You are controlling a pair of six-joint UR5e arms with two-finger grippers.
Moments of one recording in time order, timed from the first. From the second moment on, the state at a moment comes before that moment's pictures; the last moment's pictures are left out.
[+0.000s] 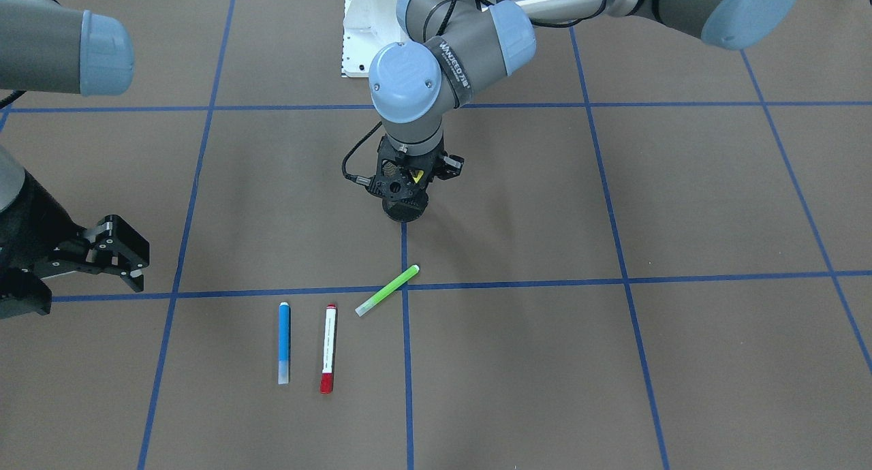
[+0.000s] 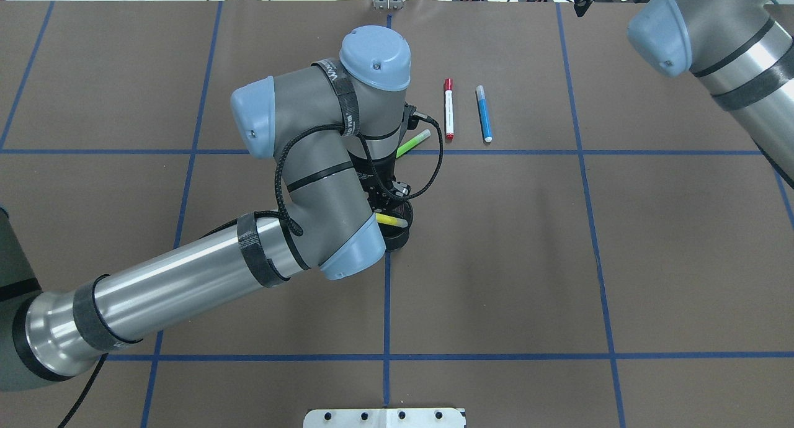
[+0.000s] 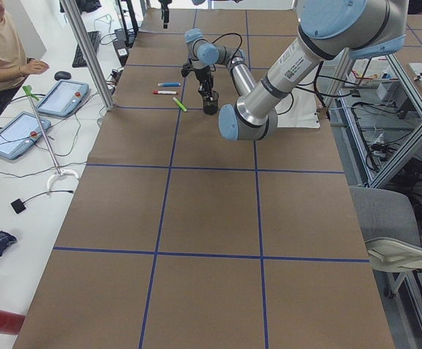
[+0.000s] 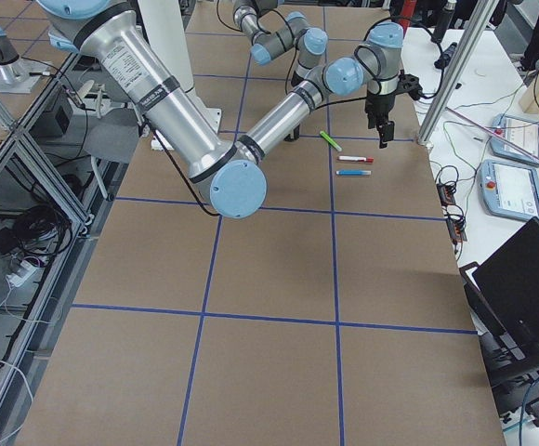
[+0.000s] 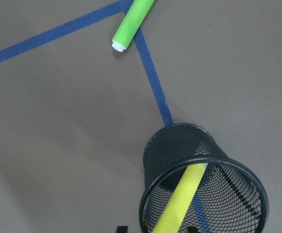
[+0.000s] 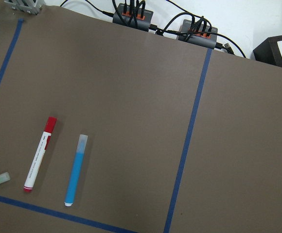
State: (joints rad) left arm -0.59 -2.57 -1.41 -1.25 -2.11 -0.69; right arm 1.14 -0.86 1.62 -1.76 2.14 0.43
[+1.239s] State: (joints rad) left arm -0.59 -2.57 -1.51 -1.17 -2.12 -0.70; right arm 1.14 -0.86 1.62 -1.76 2.14 0.43
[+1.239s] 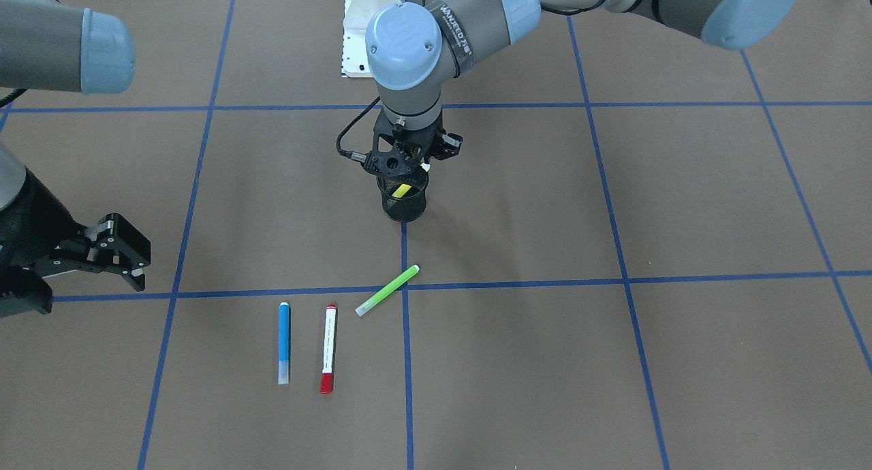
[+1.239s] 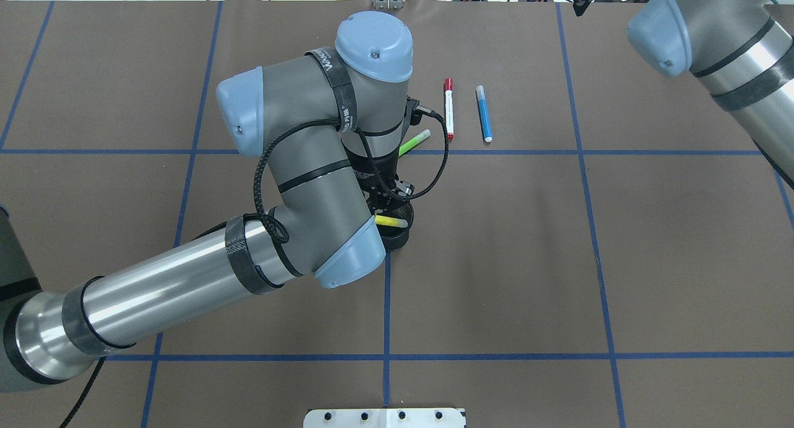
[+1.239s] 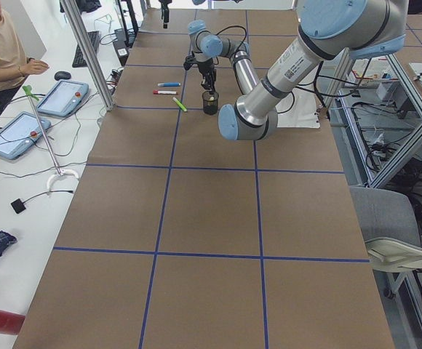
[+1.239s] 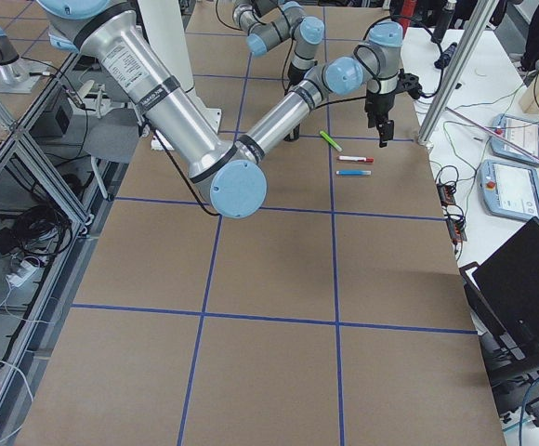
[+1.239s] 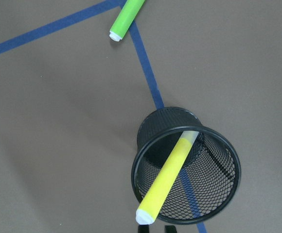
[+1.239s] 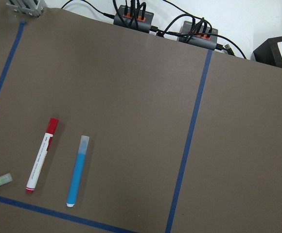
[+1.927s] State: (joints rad) left arm -0.58 -2.56 -1.47 -1.18 -2.10 -0.69; right arm 1.14 -0.86 1.62 -1.75 2.14 0.43
